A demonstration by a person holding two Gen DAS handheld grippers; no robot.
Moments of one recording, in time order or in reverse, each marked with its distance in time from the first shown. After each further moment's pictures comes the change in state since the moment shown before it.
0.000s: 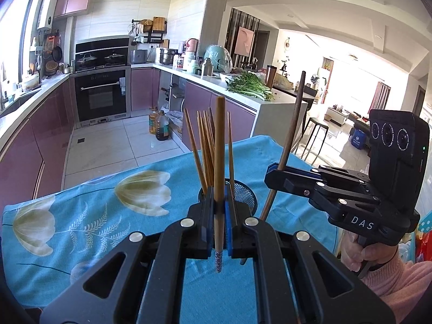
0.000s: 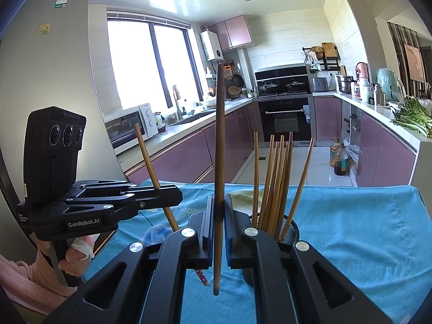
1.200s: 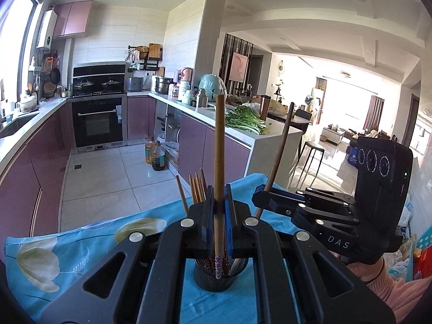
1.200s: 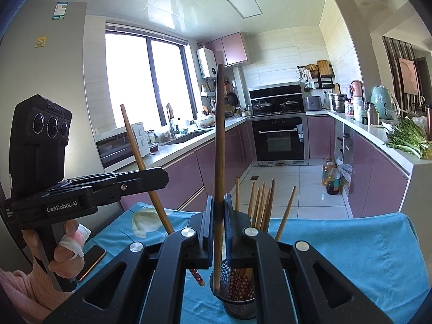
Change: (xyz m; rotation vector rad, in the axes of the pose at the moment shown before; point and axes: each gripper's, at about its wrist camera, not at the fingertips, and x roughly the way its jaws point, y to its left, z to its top) left arm -0.018 -0.016 0.041 0.025 -0.152 -0.018; right arm 0.003 -0.005 0.029 -0.015 -0.098 -0.047
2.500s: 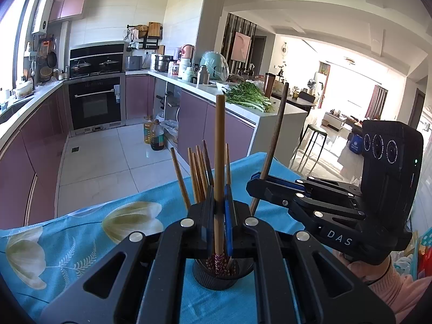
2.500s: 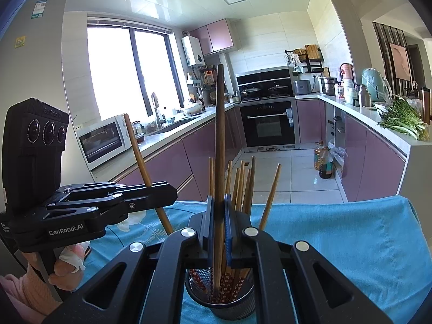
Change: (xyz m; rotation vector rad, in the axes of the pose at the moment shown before) left arm 0.043 -0.003 -0.002 -0.016 0.122 -0.008; right arm 0.028 -0.009 -0.009 0.057 0.074 -0.054
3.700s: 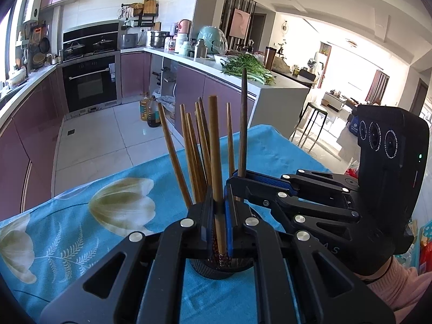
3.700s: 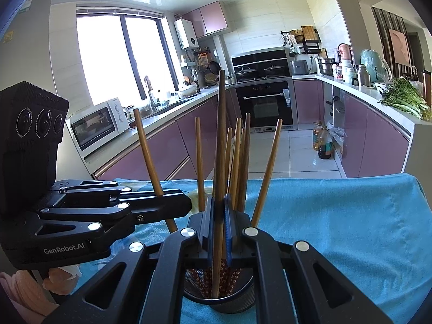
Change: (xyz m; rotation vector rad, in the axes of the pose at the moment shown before) left arm 0.052 0.003 -0.006 -0.001 0.138 -0.012; right arm 0.032 -0.015 -0.020 0.035 0.097 -0.012
